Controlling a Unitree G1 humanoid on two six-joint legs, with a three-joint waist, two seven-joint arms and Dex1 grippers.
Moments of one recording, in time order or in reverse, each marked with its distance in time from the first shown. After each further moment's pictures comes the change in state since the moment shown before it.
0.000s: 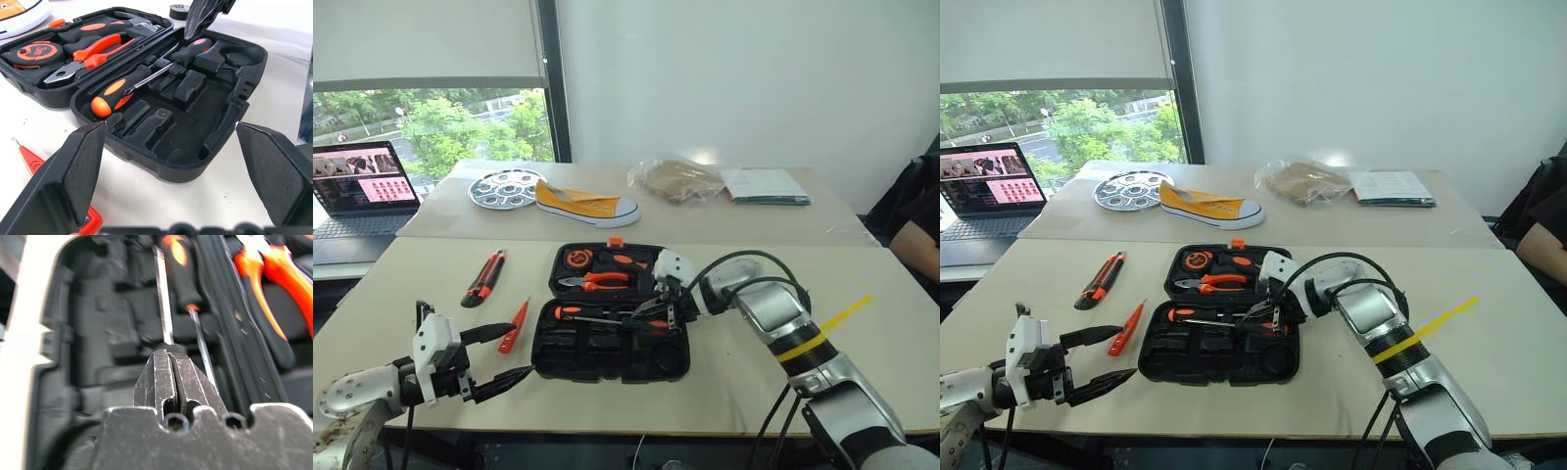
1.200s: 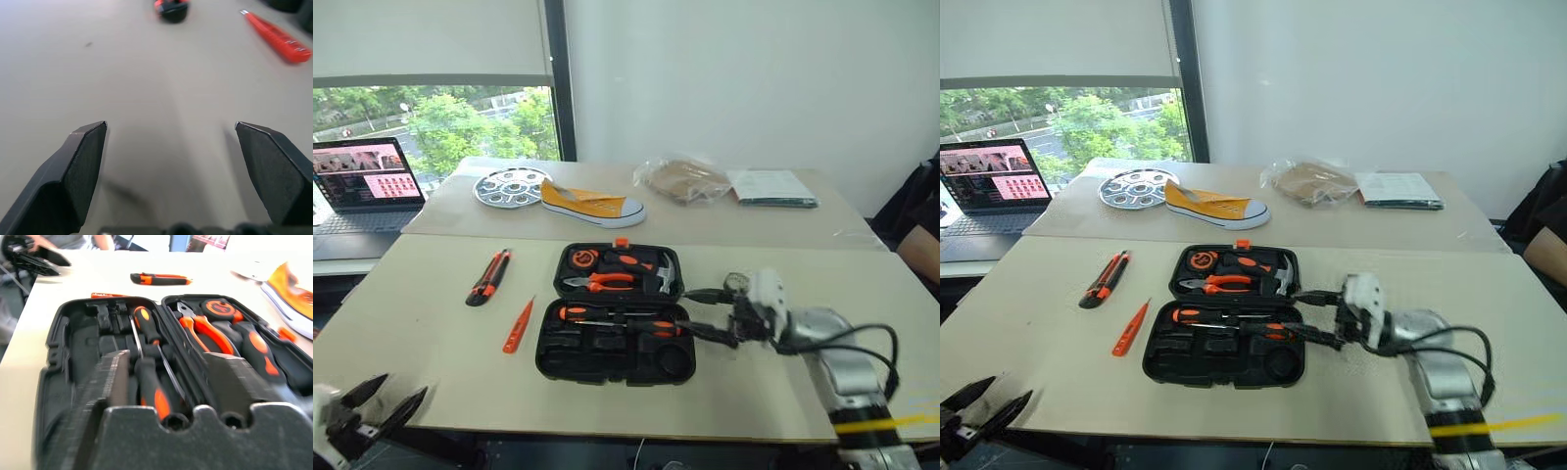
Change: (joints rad) left arm 0.222 -0.136 0.357 0.445 0.006 -0.210 0.188; right arm 0.571 -0.049 -0.498 -0.210 0.253 -0.568 0.037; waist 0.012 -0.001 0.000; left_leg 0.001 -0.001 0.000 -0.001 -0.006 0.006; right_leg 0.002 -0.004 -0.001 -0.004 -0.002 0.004
